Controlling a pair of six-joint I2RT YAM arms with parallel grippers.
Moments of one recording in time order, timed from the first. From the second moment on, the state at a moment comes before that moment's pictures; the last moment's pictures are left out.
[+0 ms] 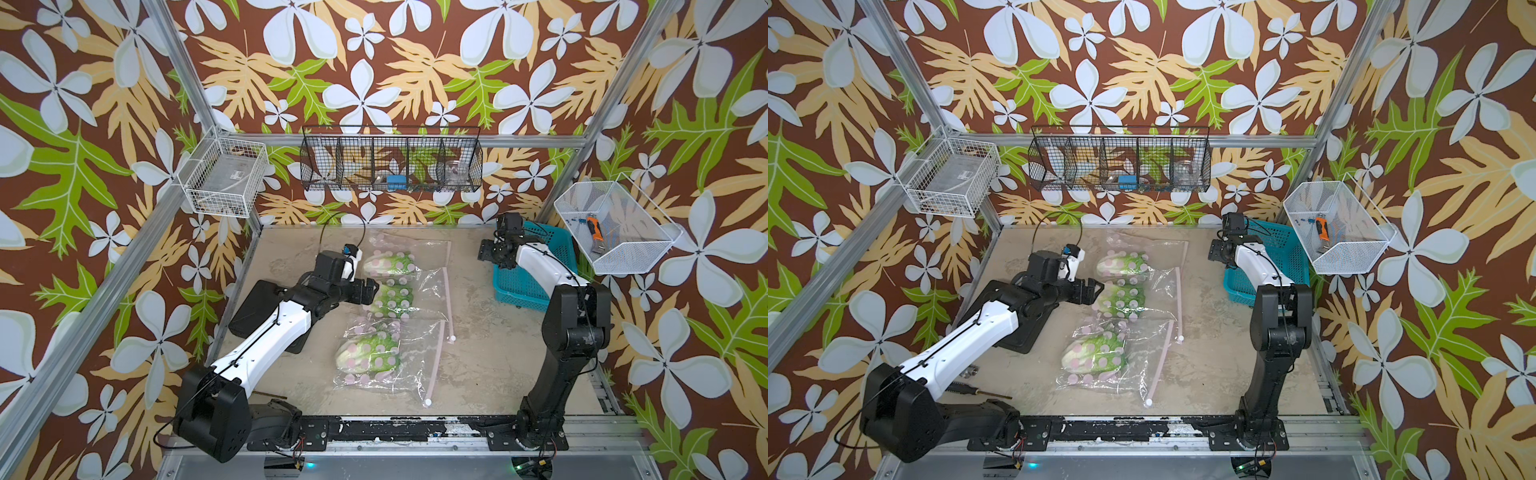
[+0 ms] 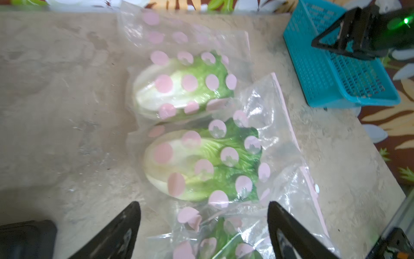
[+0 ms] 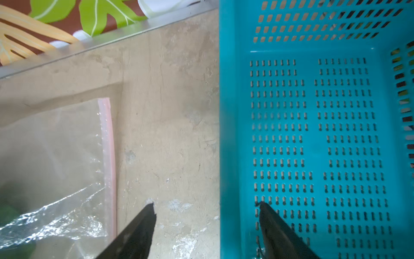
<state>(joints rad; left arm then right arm) -0.45 1.33 1.02 -0.40 0.19 -0.23 0.03 1.93 1.55 -0.59 0.13 0.28</state>
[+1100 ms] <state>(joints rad) -0.56 1.19 0.89 -0.45 0.12 -0.36 0.17 1.41 0.89 -0.55 0.14 0.28</state>
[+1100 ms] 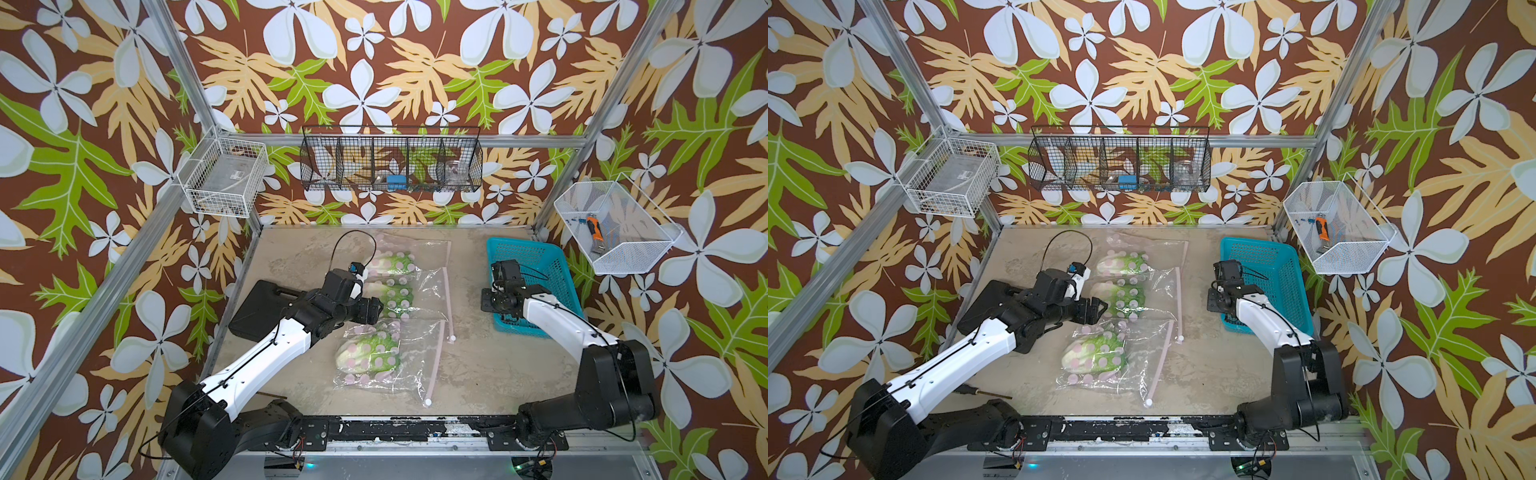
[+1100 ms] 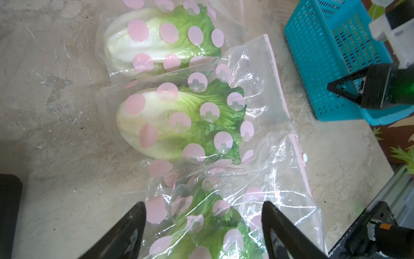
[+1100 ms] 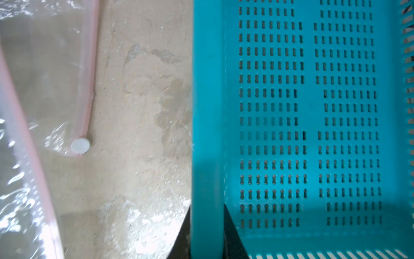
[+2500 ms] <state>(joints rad) -0.80 0.79 0.53 -0.72 0.12 -1.01 0.71 0.77 0.58 -0.11 -0.04 0.08</state>
